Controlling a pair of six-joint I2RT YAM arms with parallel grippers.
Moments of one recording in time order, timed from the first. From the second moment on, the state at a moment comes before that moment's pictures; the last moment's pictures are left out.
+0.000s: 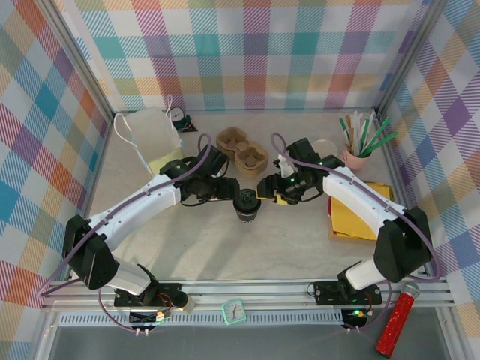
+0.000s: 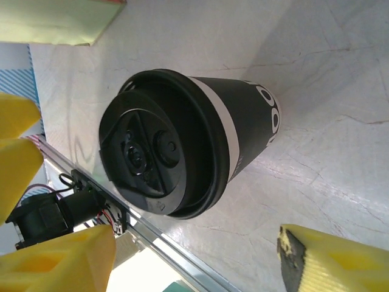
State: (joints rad) left arm -0.70 1.45 1.26 -0.87 0.04 -0.71; right arm 0.51 1.48 1.15 -0.79 -0.58 0.52
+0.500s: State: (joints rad) left arm -0.66 1.52 1.24 -0.76 0.13 -0.73; right arm 0.52 1.57 1.14 -0.75 -0.59 0.52
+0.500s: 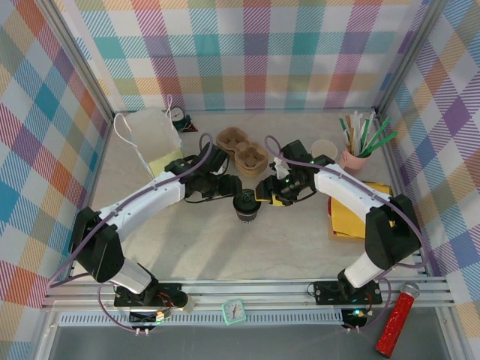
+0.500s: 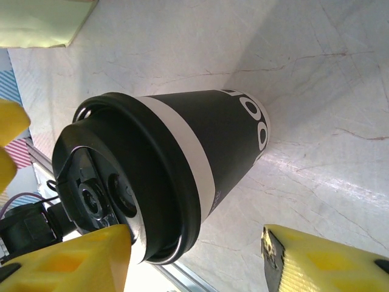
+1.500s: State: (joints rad) left arm -0.66 1.54 1.14 -0.63 0.14 -0.70; right arm 0.52 1.59 1.13 -0.72 -0.60 0.51
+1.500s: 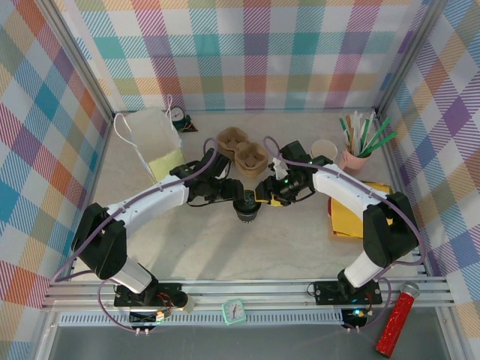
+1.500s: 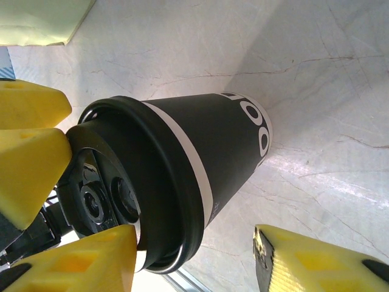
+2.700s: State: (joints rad) left arm -0.66 1.52 1.19 -0.77 0.17 -0.69; right arm 0.57 1.58 1.17 -0.79 -0.61 0.49
